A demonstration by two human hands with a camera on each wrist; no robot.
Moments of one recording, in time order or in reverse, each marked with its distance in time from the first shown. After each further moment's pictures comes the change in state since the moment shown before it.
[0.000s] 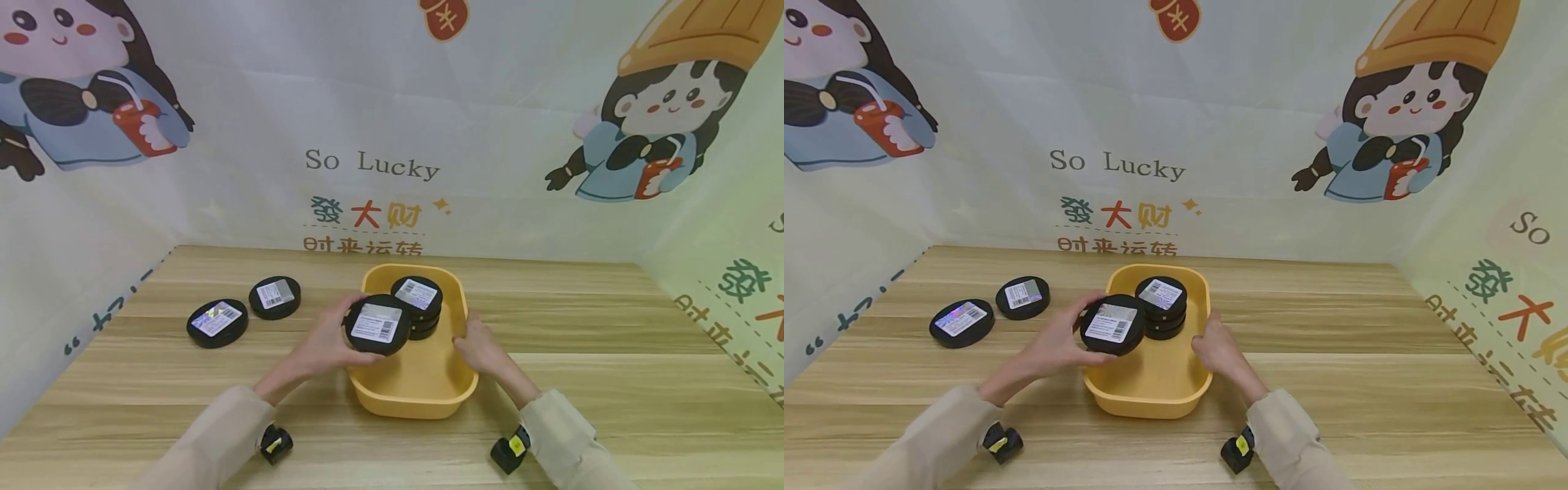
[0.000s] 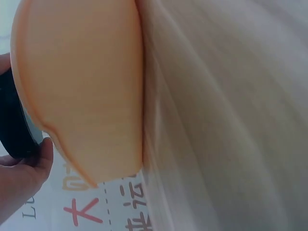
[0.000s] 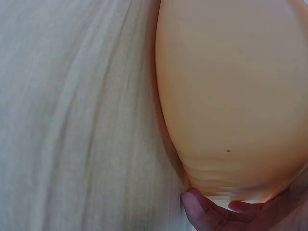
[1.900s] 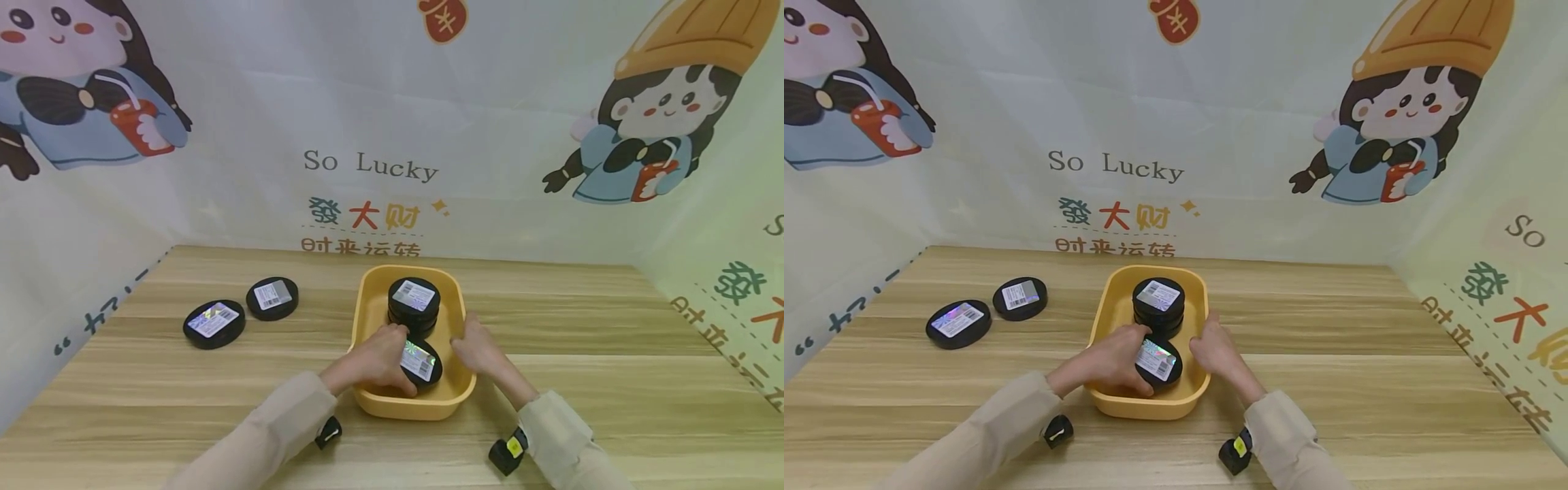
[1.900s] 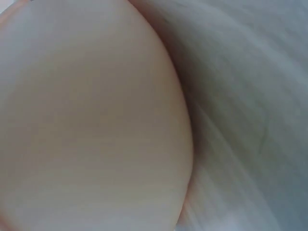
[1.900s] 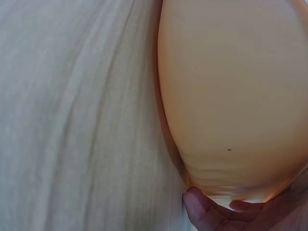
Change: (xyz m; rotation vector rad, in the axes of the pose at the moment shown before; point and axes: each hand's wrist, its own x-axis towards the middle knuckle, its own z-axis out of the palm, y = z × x) left_hand 0.026 0.028 0.056 0.415 -0.304 -0.027; right_hand 0.001 0.002 0.000 -0.019 -0.002 0.007
